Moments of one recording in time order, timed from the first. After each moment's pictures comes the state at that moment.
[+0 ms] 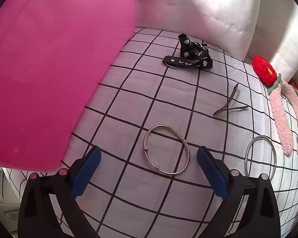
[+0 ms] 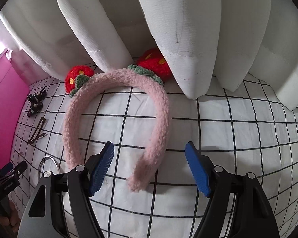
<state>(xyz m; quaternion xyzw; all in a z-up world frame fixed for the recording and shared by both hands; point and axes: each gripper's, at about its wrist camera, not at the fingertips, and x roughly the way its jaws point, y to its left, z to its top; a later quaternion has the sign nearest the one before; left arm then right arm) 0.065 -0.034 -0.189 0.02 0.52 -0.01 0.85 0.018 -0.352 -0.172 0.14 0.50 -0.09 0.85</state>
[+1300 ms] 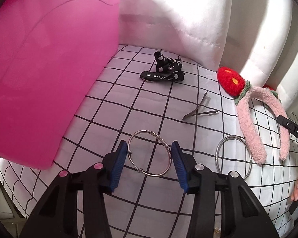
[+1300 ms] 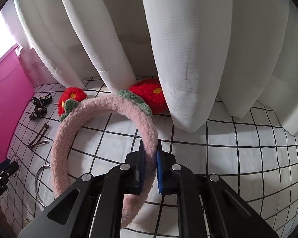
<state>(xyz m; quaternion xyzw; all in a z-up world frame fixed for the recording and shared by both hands) 0.041 -0.051 -0.167 0.01 0.47 -0.06 0.88 0.019 -0.337 -0.172 0.10 0.43 -0.08 0.89</state>
